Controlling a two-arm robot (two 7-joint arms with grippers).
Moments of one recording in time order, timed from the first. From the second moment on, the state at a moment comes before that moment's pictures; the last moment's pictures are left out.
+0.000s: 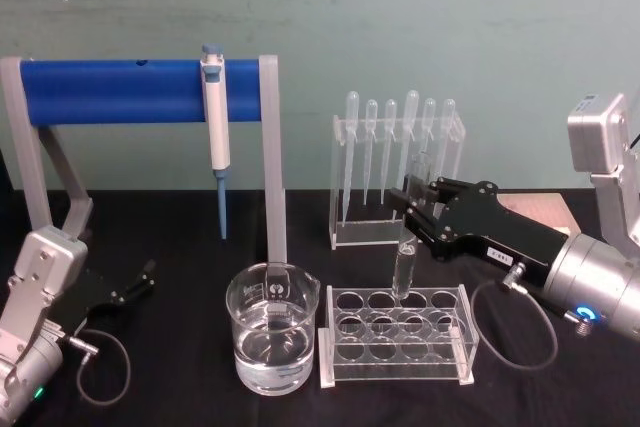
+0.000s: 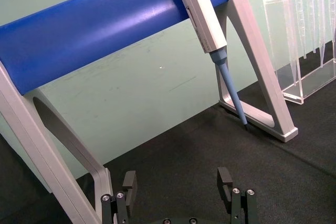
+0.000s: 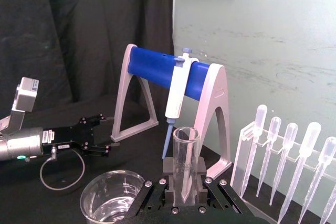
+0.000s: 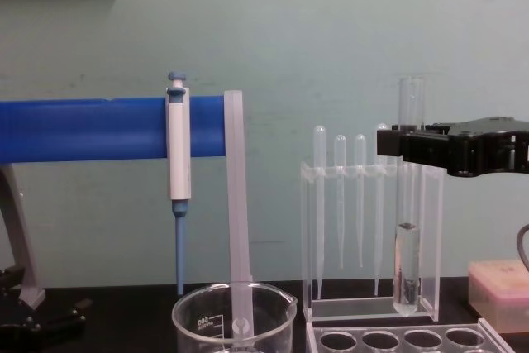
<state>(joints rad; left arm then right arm) -0.20 0.60 0.45 -1.41 -0.25 -0.12 0.03 0.28 0.60 -0.36 -1.73 0.56 0.15 0.48</state>
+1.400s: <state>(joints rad) -0.20 0.60 0.45 -1.41 -0.25 -0.12 0.03 0.49 0.36 -0.61 -1.48 0.48 0.06 0.54</state>
